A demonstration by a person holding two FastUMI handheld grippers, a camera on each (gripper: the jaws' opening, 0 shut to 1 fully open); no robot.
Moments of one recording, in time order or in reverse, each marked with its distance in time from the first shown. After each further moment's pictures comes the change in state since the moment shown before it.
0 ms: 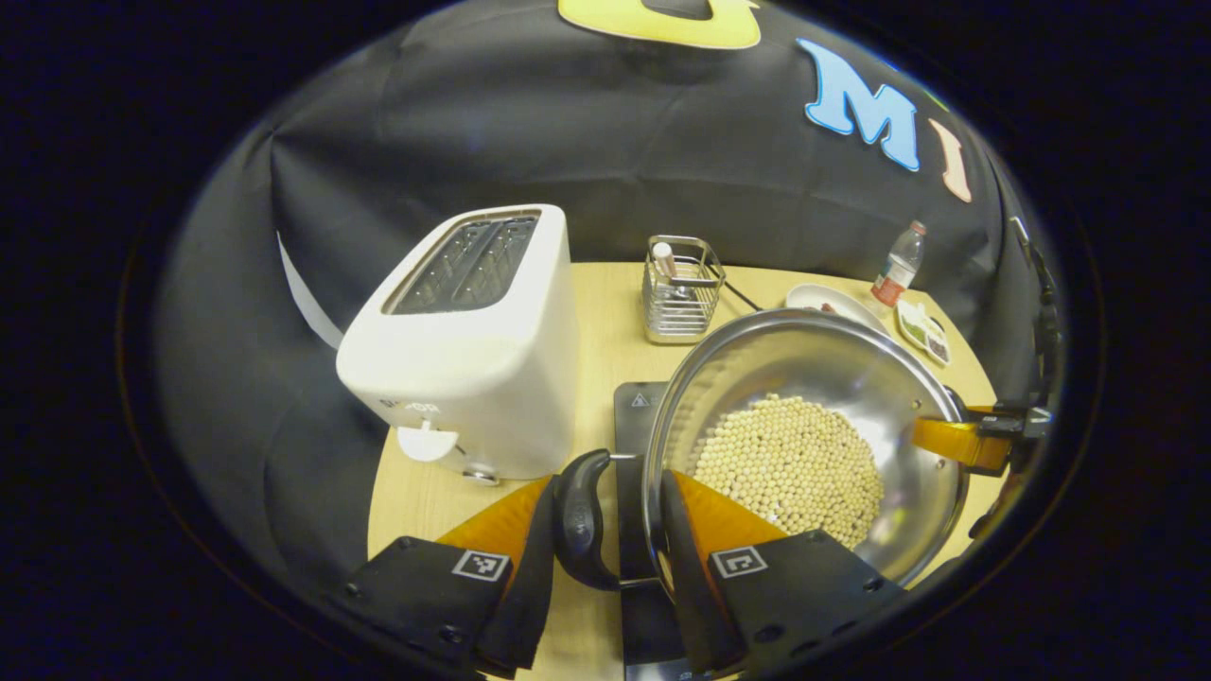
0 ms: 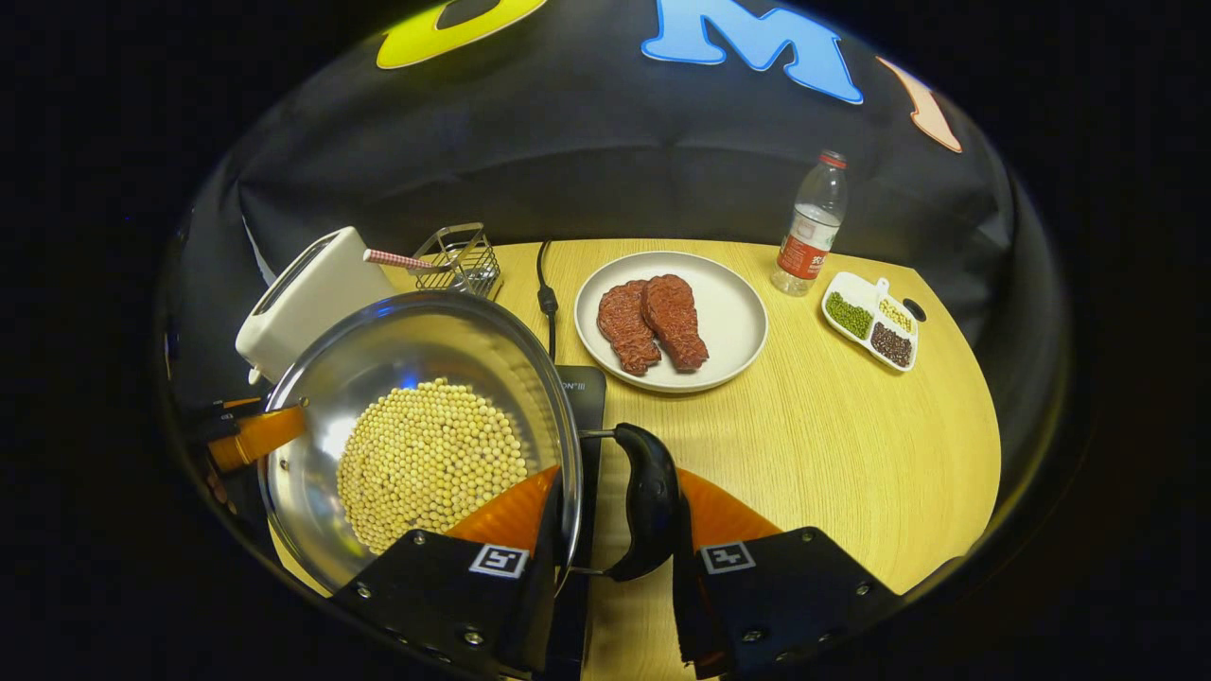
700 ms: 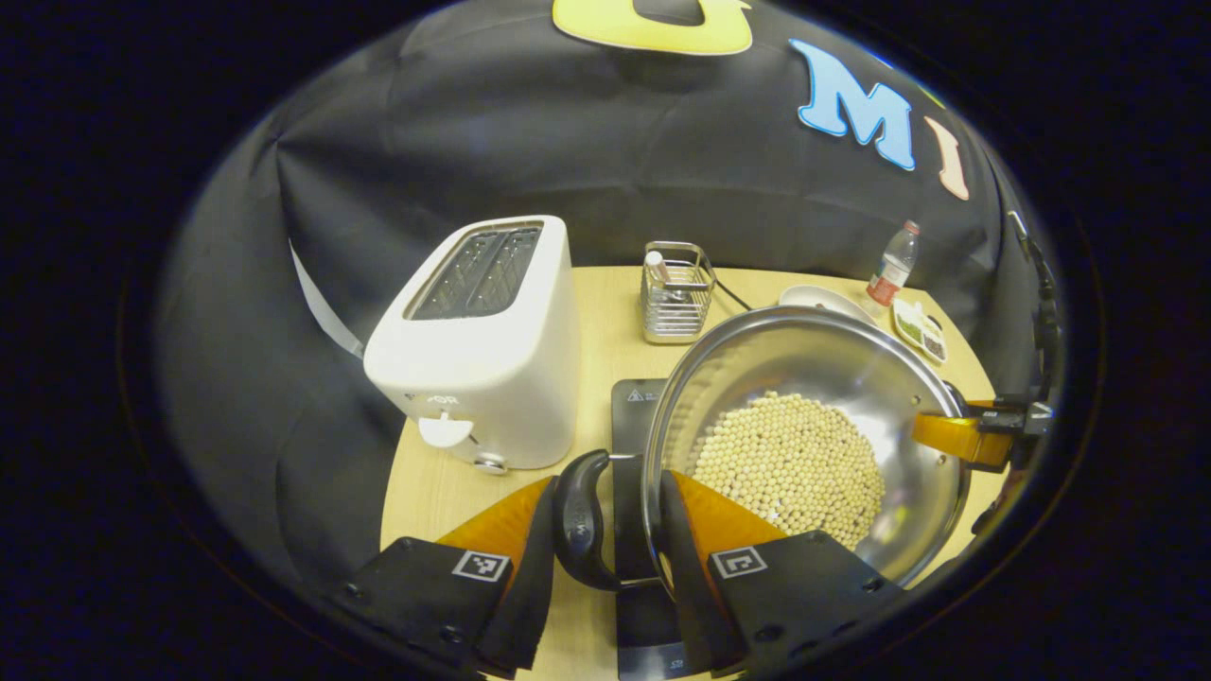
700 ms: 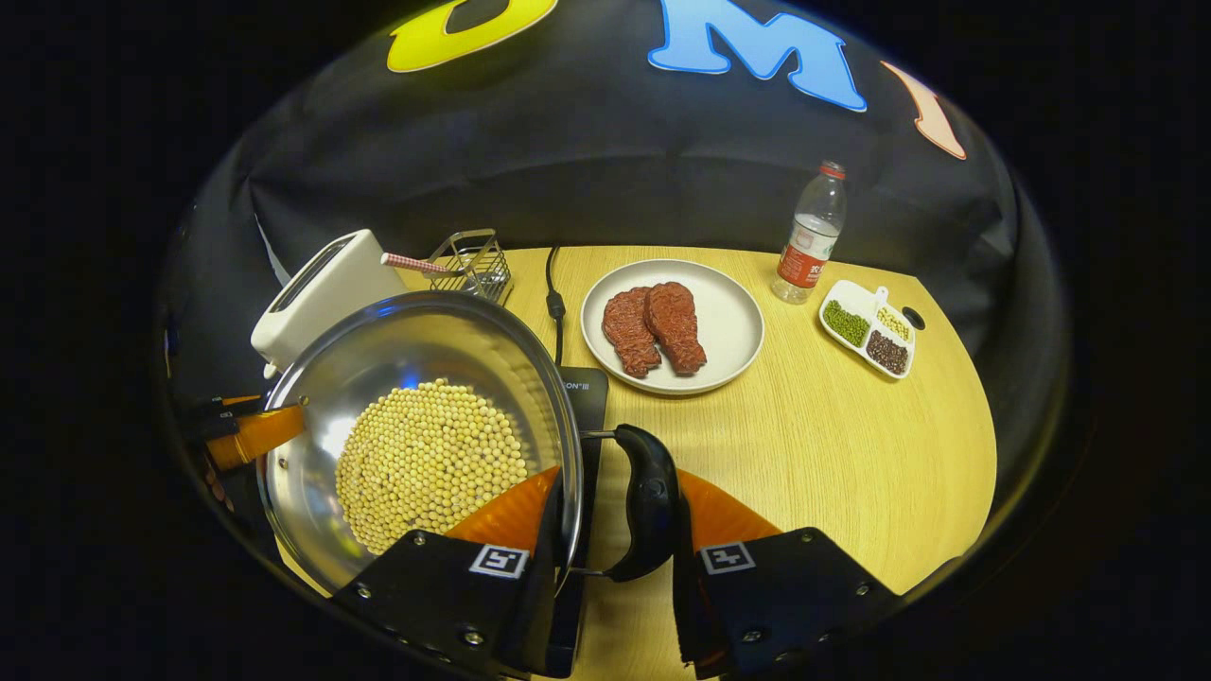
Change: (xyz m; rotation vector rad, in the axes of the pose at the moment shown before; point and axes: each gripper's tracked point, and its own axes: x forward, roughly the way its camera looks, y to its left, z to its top) left arm -0.018 -0.003 0.001 0.003 0.015 0.021; right arm -0.019 -0.004 0.005 -0.025 -0.003 0.024
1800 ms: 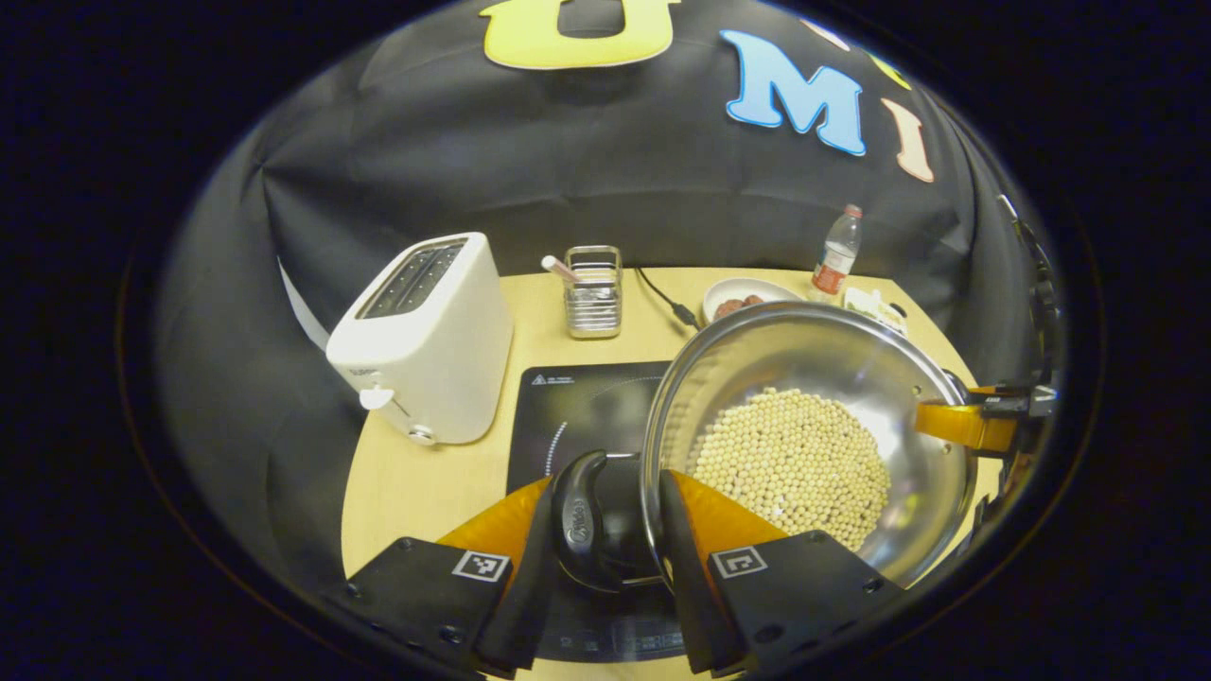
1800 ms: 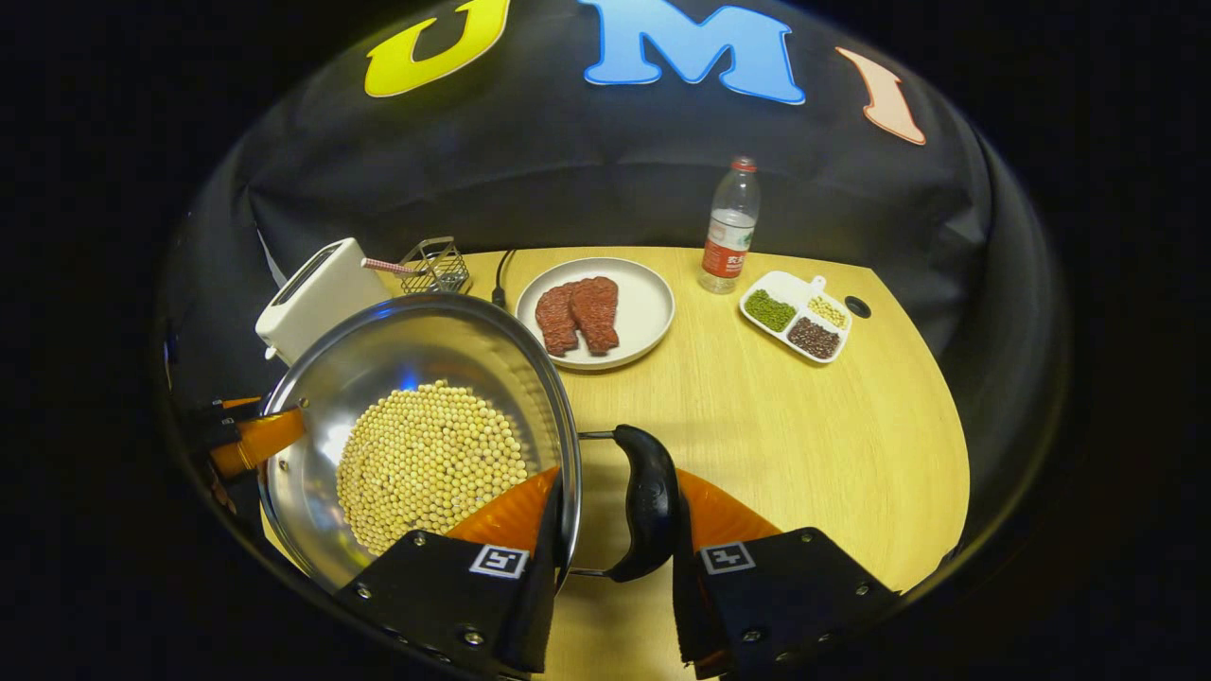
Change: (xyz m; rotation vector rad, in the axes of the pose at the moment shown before) left arm -0.053 -0.099 -0.011 0.034 -0.017 0.000; right arm -0.051 -0.080 -0.020 0.005 -0.012 -0.005
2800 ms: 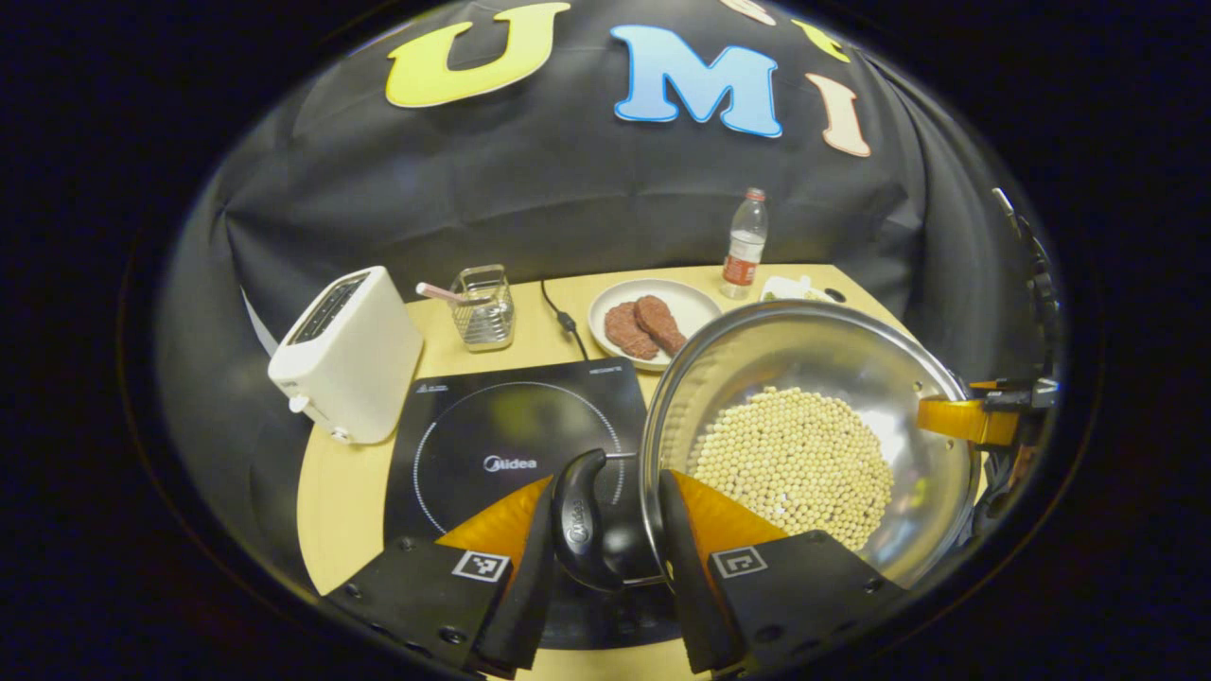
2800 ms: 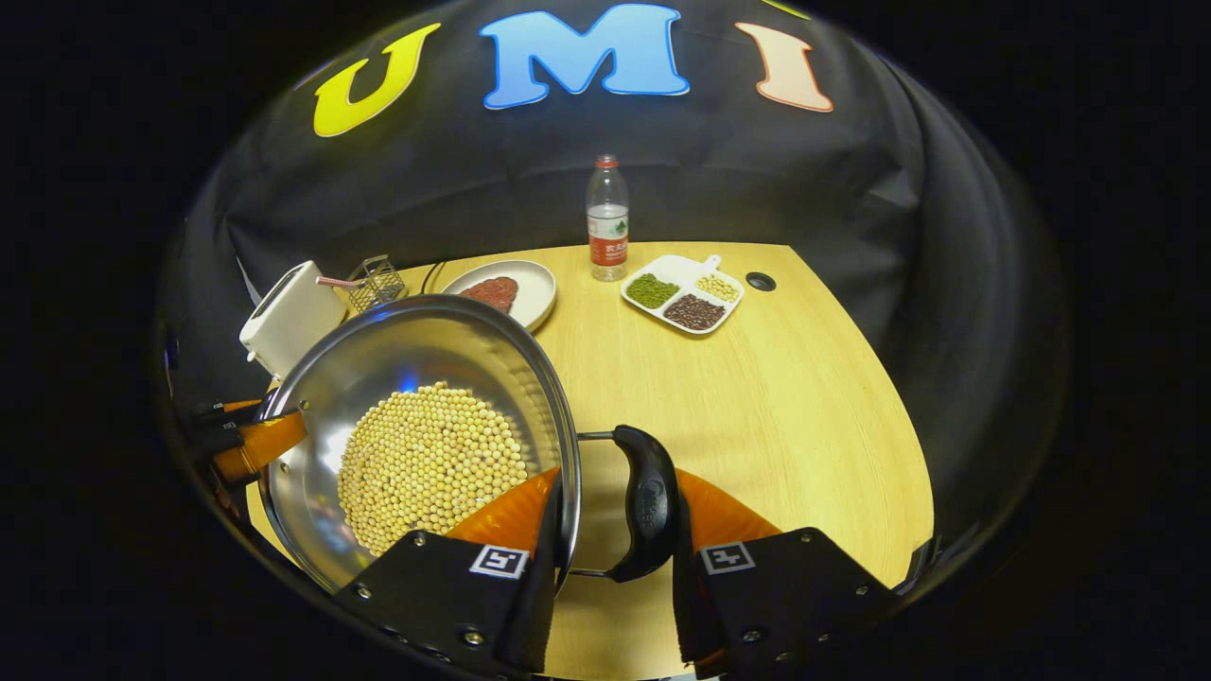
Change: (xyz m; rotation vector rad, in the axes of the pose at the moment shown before) left arm -0.030 -0.147 0.001 0.077 -0.035 -0.062; right arm -0.059 -0.129 -0.037 0.074 -0.024 -0.052
